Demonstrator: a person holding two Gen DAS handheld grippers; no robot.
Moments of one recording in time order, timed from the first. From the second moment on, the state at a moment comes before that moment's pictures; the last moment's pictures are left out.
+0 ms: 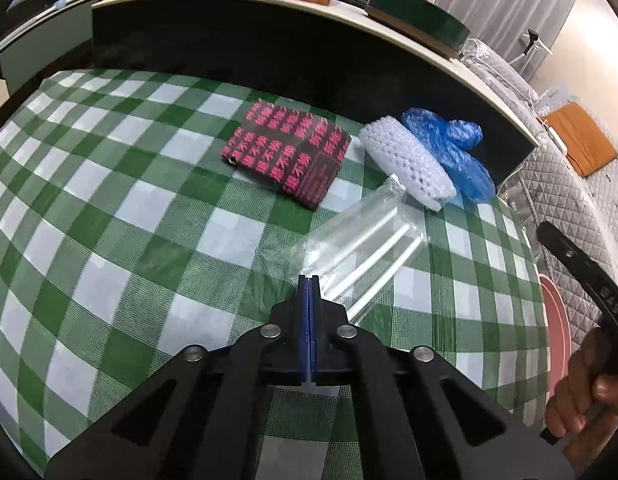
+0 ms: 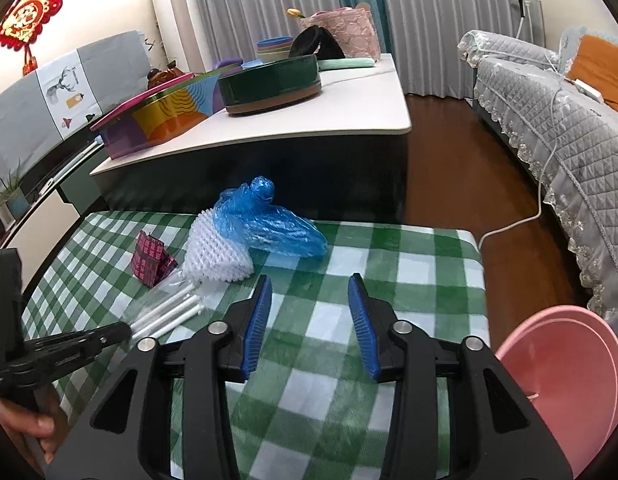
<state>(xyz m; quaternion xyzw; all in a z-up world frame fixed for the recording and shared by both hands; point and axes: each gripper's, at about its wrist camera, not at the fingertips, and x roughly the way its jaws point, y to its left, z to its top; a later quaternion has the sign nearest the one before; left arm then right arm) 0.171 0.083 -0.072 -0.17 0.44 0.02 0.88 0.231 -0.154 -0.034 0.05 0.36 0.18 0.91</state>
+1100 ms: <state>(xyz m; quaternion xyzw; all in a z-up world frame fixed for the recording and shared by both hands) 0.192 0.071 -0.074 -0.13 0.44 -0.03 0.89 0.263 -0.124 -0.042 -0.03 0.40 0.22 0.89</state>
